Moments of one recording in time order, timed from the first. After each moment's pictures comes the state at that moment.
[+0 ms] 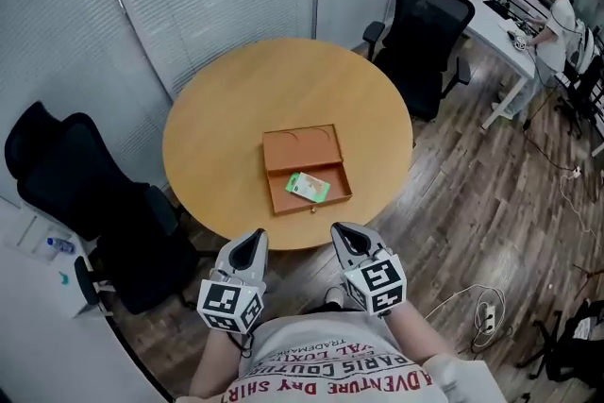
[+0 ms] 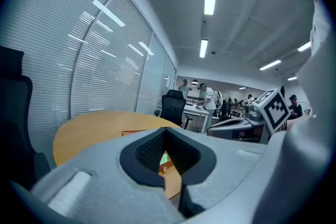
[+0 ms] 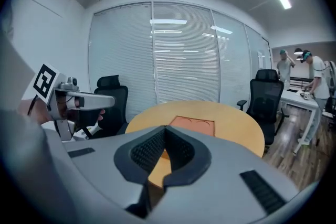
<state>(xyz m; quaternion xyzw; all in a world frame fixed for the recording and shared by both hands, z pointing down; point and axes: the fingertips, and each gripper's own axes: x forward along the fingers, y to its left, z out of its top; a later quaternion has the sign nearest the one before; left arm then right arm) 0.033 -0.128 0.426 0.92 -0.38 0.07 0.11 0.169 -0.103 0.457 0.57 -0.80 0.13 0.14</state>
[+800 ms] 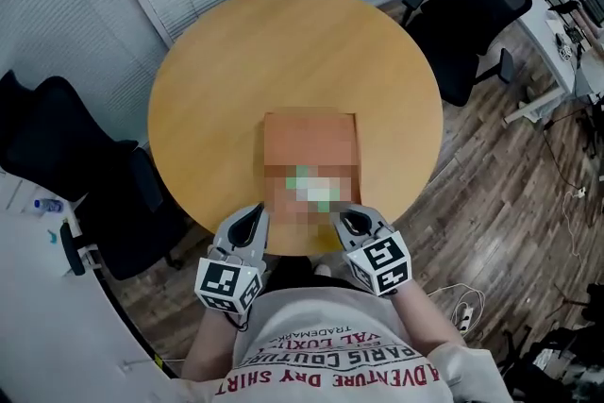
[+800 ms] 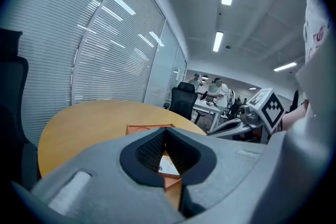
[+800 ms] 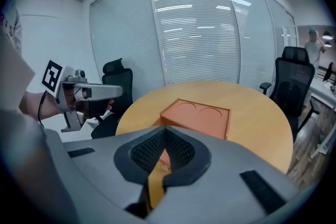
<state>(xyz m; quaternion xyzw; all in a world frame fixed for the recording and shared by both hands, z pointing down) 0.072 -0.252 0.496 0.89 -0.41 0.09 0.16 0.198 -0.230 0.545 0.46 -0.84 0.20 0.22</state>
